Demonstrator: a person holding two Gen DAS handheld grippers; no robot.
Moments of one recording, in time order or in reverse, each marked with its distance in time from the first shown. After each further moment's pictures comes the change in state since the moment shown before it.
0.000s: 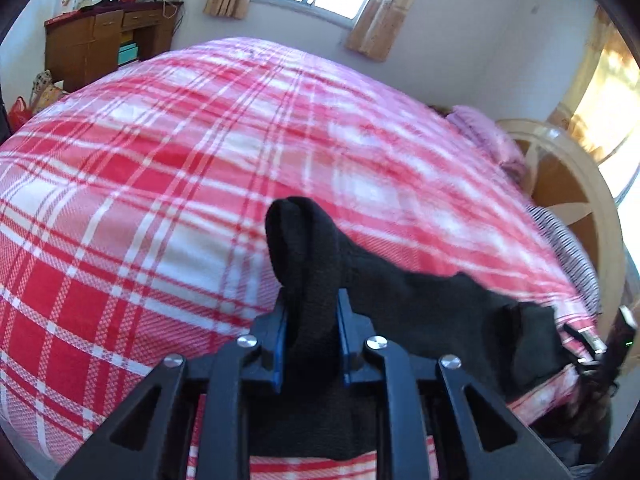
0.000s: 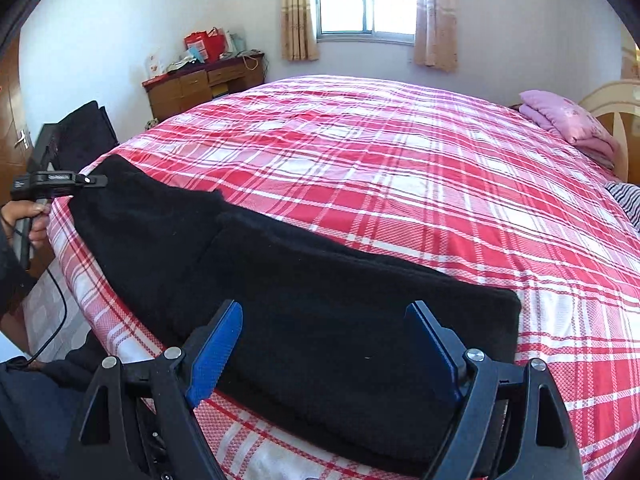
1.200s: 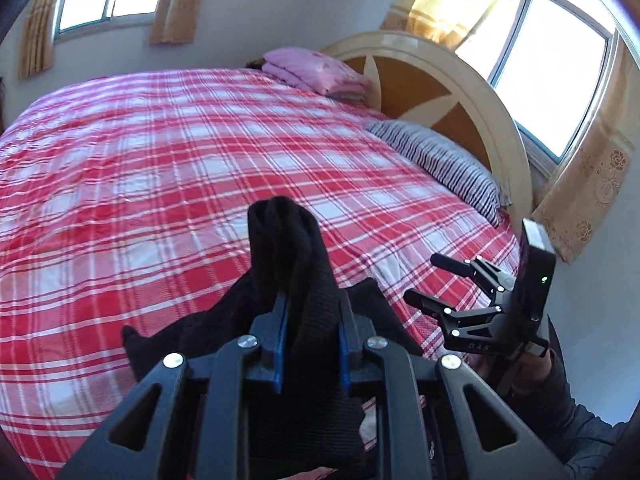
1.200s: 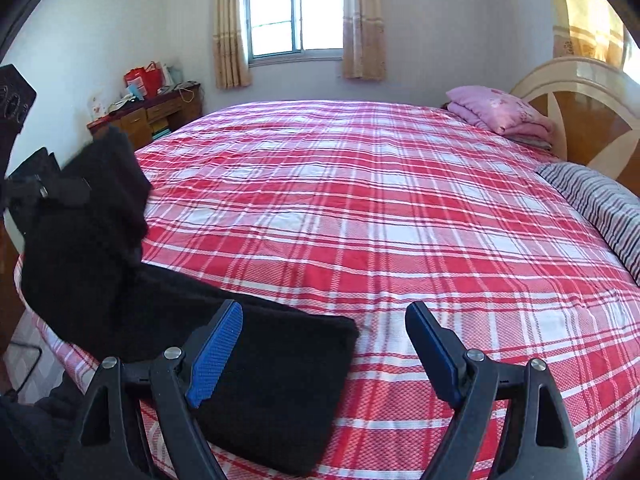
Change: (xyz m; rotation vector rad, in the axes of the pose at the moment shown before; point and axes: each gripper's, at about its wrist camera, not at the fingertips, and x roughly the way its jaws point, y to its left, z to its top) left arm 0.037 -0.321 0.007 0.440 0.176 -0.339; right arm -0.051 -0.101 0.020 0.141 -0.063 -0.167
